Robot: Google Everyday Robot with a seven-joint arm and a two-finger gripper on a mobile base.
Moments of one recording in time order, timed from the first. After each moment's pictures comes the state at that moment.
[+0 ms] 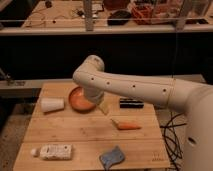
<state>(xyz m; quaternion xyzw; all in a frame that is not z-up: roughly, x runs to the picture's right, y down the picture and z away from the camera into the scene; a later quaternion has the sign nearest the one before) -0.030 0.079 0.731 -0.27 -0.11 -0.40 0.87</state>
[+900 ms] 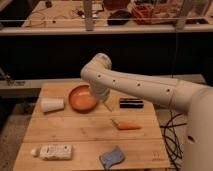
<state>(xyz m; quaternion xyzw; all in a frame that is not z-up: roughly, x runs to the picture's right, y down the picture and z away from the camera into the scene) -0.002 0.064 0.755 -0.27 -0.11 -0.41 0.87</state>
